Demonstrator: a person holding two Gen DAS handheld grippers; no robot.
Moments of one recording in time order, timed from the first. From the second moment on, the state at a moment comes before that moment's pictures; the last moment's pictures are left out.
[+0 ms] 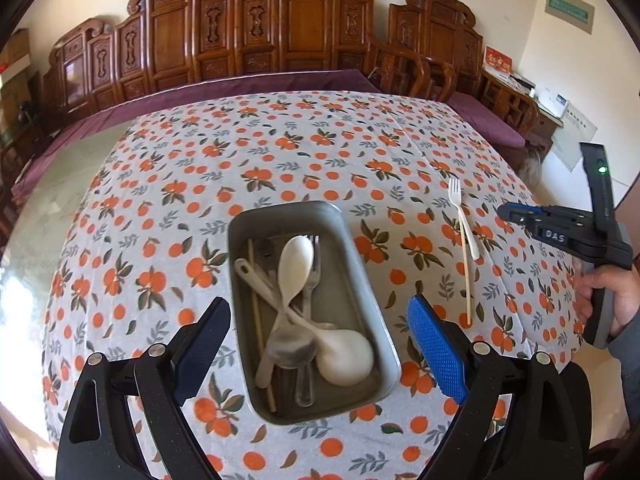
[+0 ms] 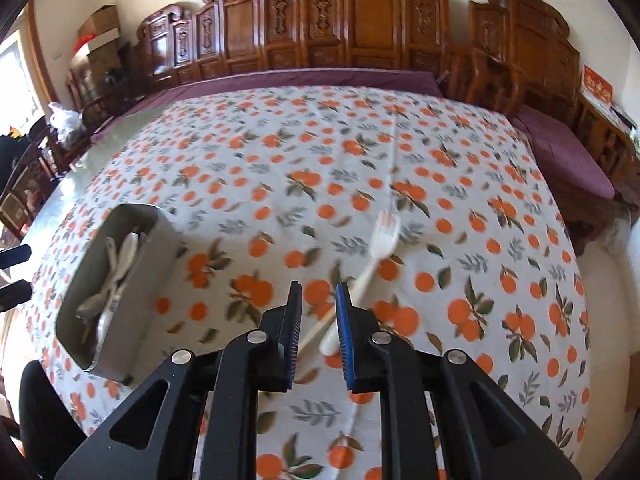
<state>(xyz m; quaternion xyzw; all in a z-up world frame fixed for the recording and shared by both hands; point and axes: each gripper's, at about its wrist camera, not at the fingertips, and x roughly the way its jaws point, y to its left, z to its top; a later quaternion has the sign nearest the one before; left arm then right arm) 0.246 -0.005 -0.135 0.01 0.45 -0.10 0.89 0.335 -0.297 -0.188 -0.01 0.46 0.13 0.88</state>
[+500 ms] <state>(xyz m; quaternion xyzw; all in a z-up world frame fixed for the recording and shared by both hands) 0.263 -0.050 -0.154 0.04 0.47 -0.13 0.87 0.366 -0.310 -0.242 0.04 0.51 0.11 0.85</state>
